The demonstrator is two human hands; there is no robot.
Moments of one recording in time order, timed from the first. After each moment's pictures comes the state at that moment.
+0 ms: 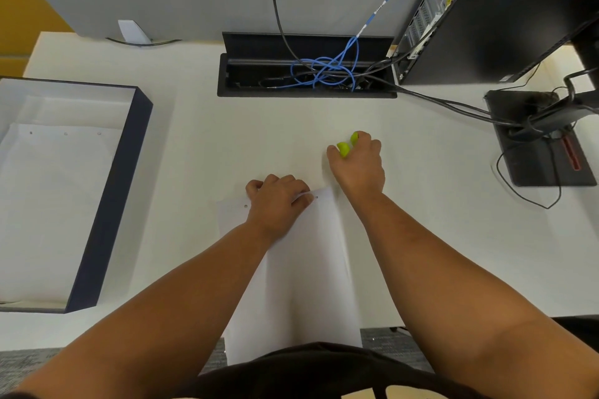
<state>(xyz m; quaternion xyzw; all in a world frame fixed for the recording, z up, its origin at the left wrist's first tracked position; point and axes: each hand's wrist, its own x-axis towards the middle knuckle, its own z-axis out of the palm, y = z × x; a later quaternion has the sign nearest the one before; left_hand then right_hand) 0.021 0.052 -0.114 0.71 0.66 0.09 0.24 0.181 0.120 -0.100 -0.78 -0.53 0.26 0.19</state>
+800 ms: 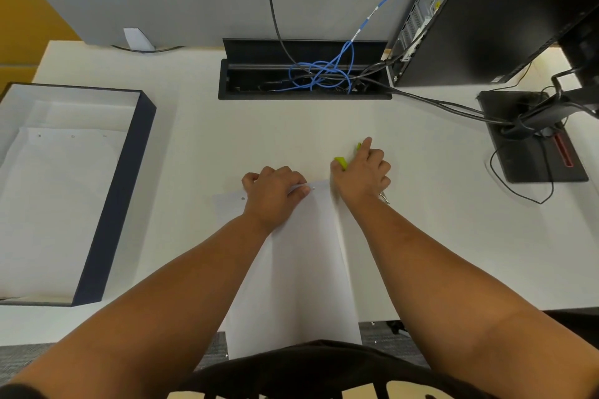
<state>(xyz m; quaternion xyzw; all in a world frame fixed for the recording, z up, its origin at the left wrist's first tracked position) 0.017 0.055 -0.098 0.70 0.66 0.13 0.23 0.185 0.104 -0.112 -0.82 -0.52 0.21 0.10</state>
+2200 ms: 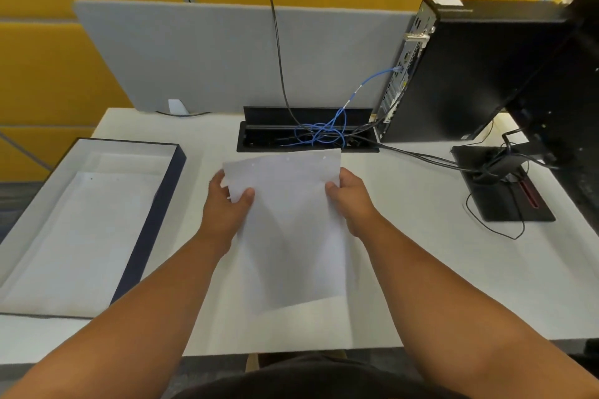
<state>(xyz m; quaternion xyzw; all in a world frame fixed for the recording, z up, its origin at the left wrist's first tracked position) -0.054 0.037 -0.025 0.37 0.69 0.44 0.43 0.178 0.087 -0.022 -0.61 -0.48 0.53 0.35</state>
